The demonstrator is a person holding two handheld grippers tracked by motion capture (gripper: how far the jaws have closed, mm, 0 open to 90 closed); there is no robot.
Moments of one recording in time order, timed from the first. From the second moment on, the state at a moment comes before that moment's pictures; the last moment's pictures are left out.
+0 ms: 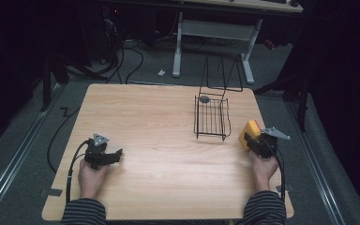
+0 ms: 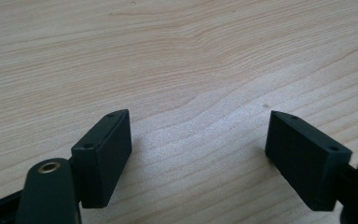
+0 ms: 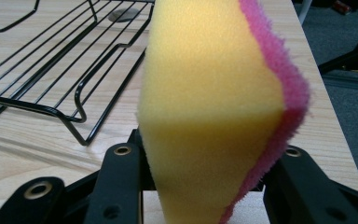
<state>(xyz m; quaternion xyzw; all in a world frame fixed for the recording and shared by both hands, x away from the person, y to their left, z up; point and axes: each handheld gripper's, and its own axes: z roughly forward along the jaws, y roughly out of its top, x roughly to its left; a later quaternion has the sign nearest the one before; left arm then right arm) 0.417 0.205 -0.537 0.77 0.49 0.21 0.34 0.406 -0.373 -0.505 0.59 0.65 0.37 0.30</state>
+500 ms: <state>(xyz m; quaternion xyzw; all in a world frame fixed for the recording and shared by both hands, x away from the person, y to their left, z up) 0.417 0.205 -0.537 0.77 0.49 0.21 0.34 0.399 -0.370 -0.495 0.57 0.66 0.40 0.29</state>
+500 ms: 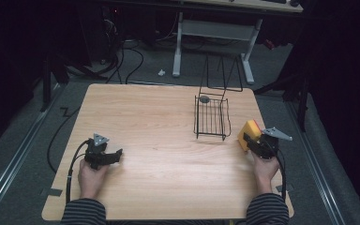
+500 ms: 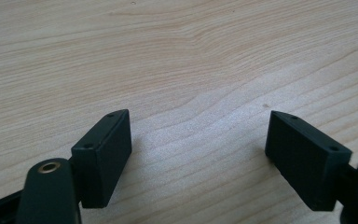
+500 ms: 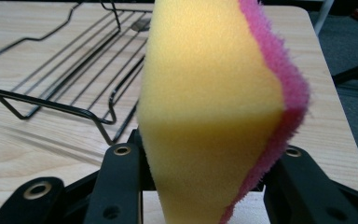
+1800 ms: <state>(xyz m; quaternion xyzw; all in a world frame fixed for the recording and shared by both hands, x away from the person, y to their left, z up) 0.417 0.205 -0.537 0.77 0.49 0.21 0.34 0.393 -0.349 -0.448 0.51 0.68 0.43 0.30</state>
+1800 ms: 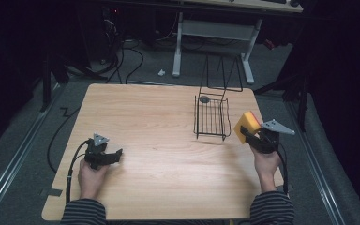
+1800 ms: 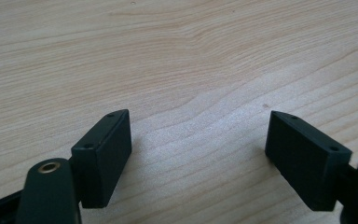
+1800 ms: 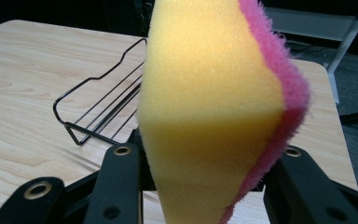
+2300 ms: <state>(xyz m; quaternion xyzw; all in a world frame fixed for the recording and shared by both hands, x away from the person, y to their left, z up) 0.417 0.205 -0.537 0.77 0.49 0.21 0.34 0.404 -0.335 -0.433 0.49 0.69 0.45 0.30</state>
